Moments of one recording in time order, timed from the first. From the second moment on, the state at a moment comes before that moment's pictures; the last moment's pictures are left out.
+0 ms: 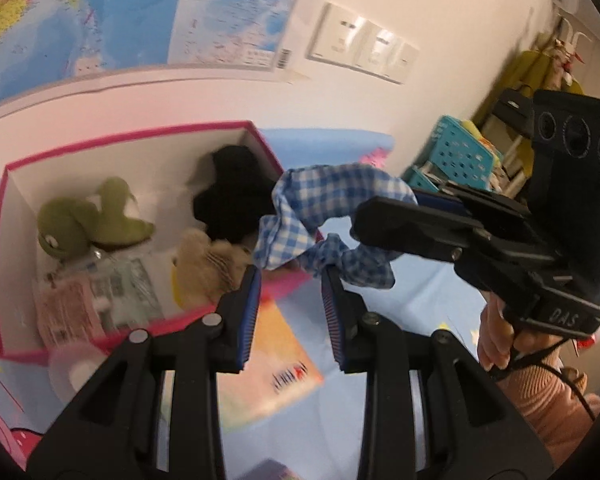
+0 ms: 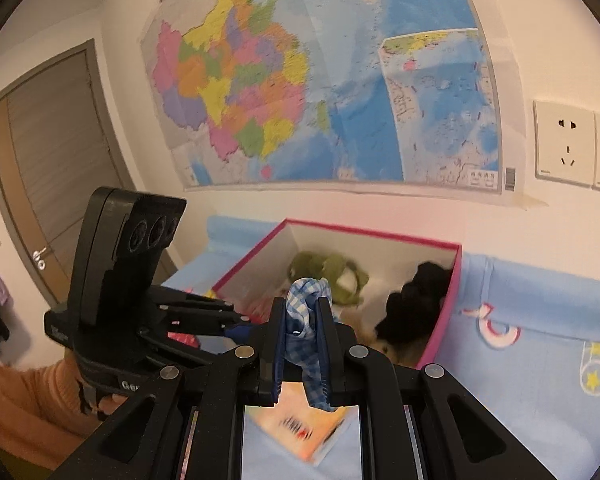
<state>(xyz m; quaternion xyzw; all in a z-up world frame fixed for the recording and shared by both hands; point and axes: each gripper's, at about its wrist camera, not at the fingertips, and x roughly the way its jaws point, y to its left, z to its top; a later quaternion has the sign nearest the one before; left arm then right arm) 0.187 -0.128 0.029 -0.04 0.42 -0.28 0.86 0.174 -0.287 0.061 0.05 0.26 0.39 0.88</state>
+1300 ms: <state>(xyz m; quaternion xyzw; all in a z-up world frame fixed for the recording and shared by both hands) 0.079 -0.061 -0.003 -0.02 0.41 -0.28 0.87 0.103 -0.288 -0.007 0.06 0.34 0.44 0.83</state>
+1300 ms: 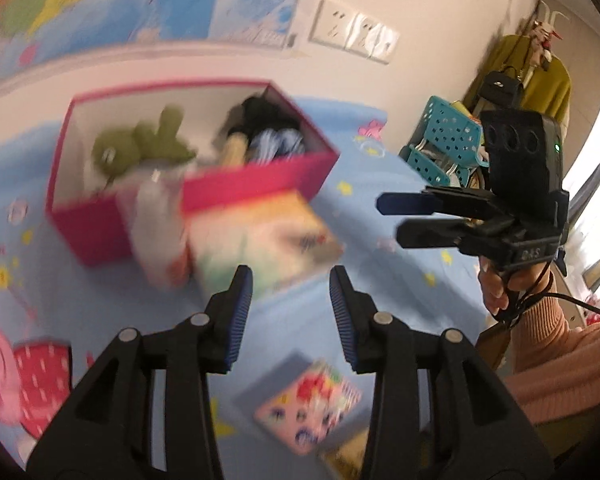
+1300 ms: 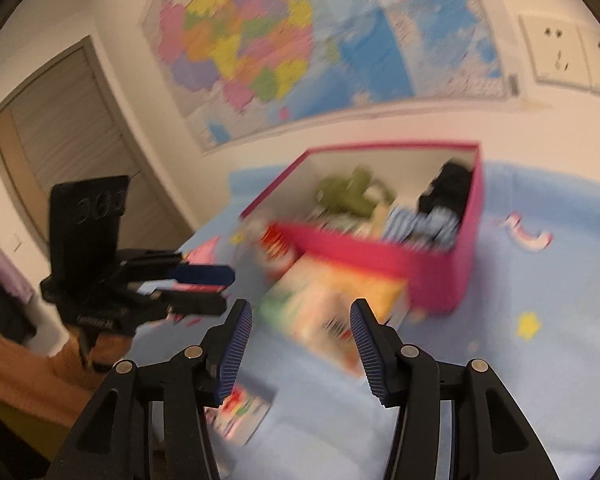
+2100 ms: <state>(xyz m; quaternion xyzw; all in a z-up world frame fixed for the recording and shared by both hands) 0.019 -0.028 -0.083 -0.12 0.51 -0.27 0.81 0.071 -0.232 -0.091 0.09 0.46 0.48 0.74</state>
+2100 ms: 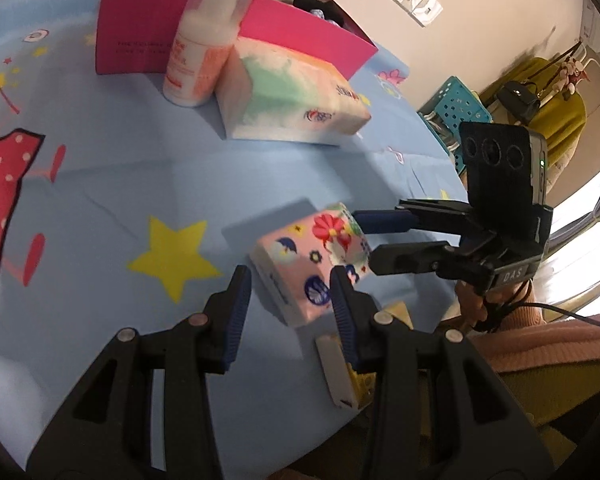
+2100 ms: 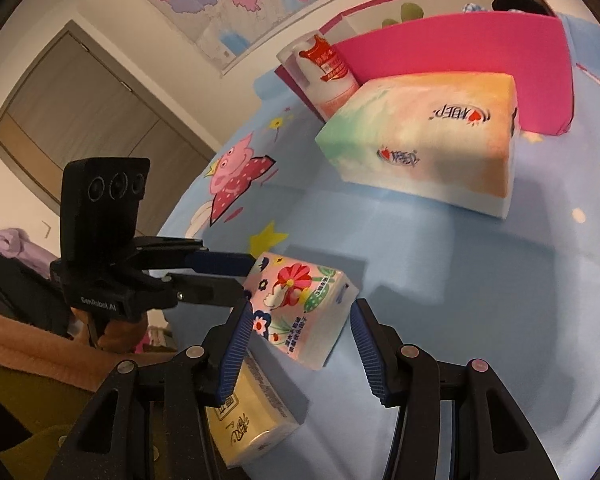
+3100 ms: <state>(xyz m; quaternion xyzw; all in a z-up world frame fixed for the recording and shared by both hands) 0.041 -0.040 -0.041 -0.10 0.45 -0.29 0.84 0.076 -0.239 -0.055 0.09 0.41 0.45 0.79</state>
